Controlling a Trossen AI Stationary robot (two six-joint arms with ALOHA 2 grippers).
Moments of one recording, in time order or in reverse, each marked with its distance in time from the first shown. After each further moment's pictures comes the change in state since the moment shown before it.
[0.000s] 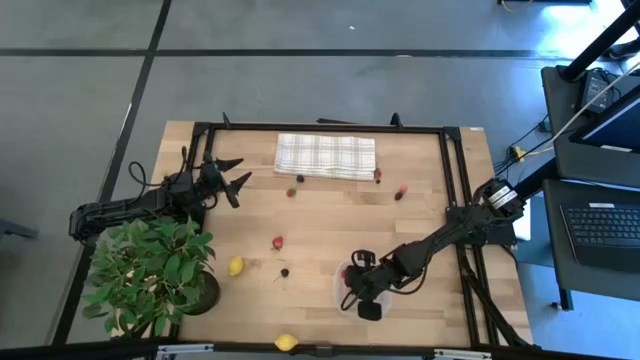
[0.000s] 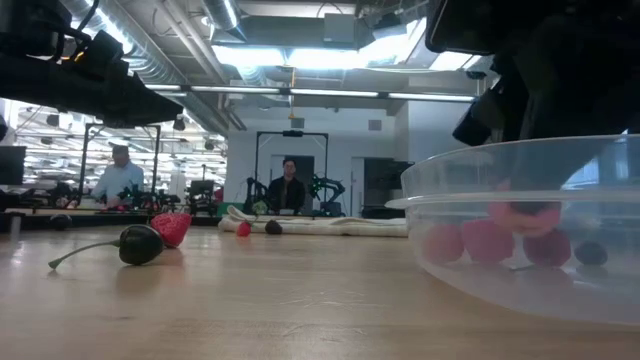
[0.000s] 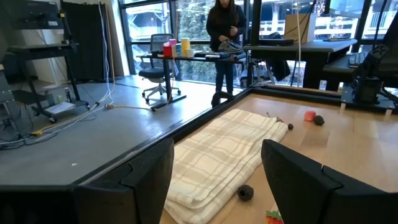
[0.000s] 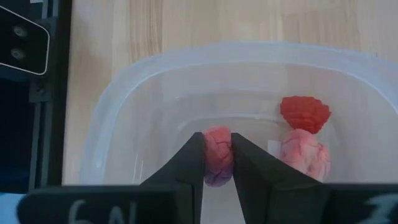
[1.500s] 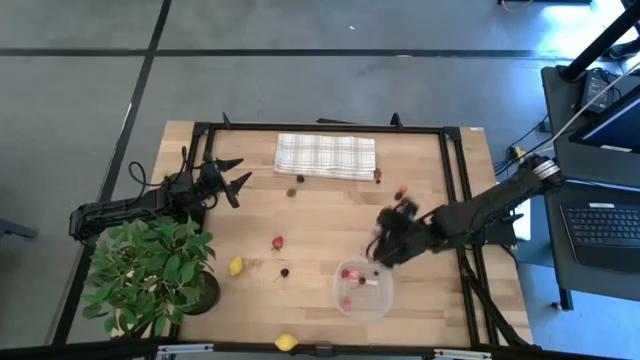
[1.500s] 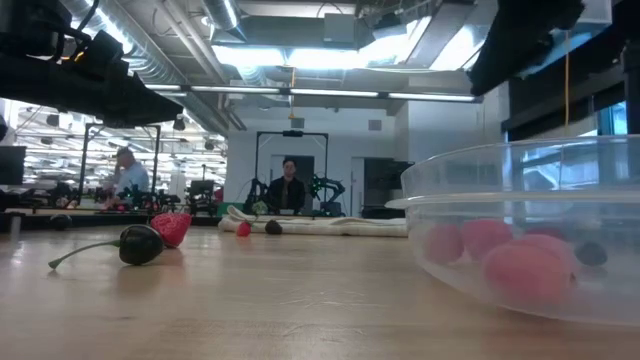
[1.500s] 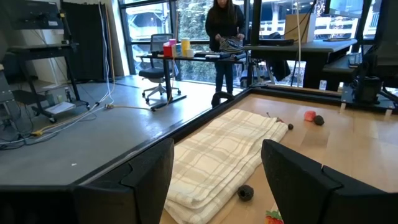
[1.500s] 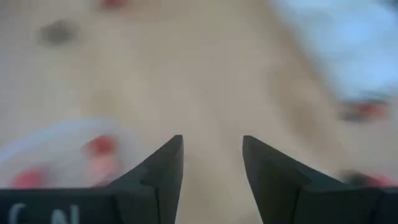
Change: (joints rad) left arm 0.000 0.000 0.000 0.000 0.000 0.000; right arm -0.080 -0.439 0.001 -0.583 0.460 0.260
